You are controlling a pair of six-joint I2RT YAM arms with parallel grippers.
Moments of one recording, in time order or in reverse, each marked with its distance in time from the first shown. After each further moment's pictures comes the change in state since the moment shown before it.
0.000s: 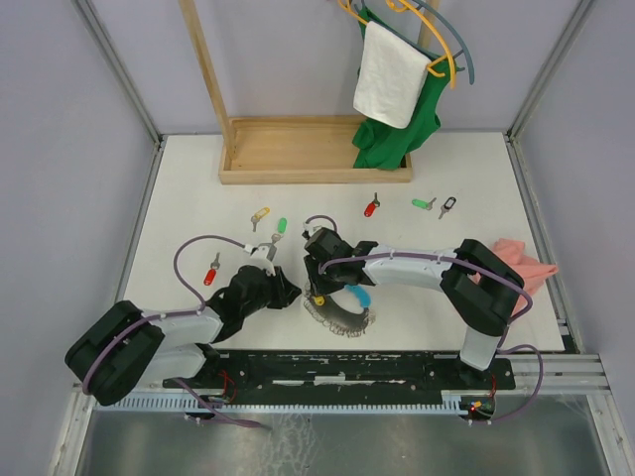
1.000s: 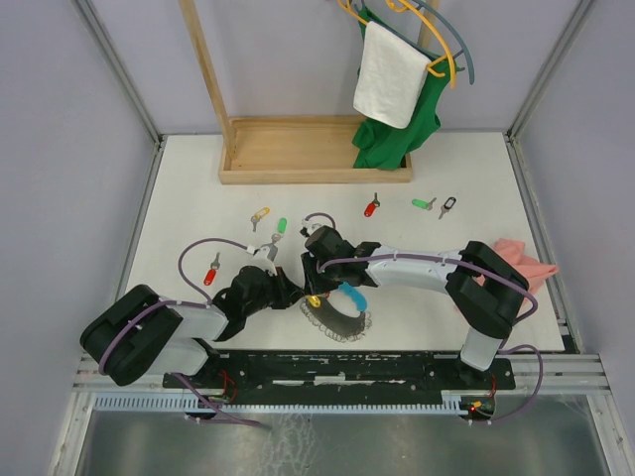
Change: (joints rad) left arm 0.007 0.145 -0.019 0.190 0.094 -0.089; right arm 0.005 -0.027 -0.014 0.066 -0.055 0.035
